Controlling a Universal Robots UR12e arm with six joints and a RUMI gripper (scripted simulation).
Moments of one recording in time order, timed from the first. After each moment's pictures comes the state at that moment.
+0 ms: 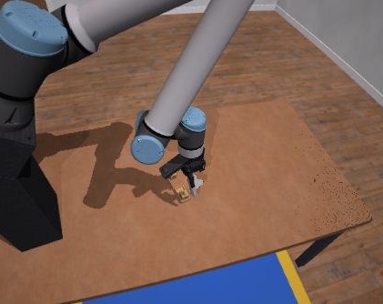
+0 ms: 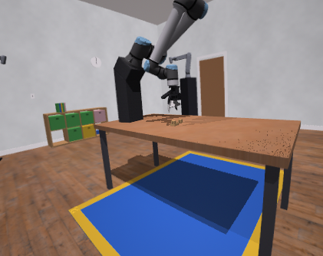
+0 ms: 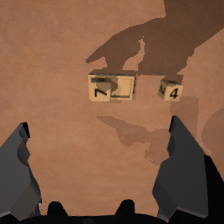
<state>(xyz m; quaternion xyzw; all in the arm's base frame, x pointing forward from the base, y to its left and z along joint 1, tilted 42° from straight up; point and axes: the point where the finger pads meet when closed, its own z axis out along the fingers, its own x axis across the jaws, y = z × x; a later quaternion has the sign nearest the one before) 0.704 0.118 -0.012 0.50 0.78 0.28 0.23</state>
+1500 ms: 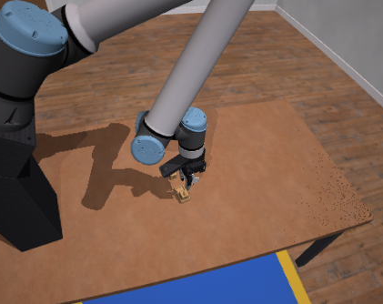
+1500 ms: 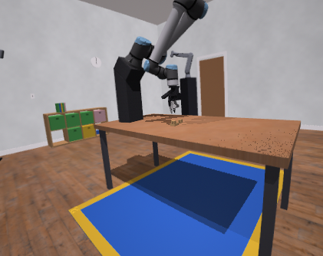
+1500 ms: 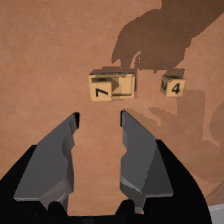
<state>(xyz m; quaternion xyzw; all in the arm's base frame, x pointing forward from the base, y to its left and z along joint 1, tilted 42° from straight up) 0.705 0.116 -0.011 0.53 0.77 0.29 0.22</state>
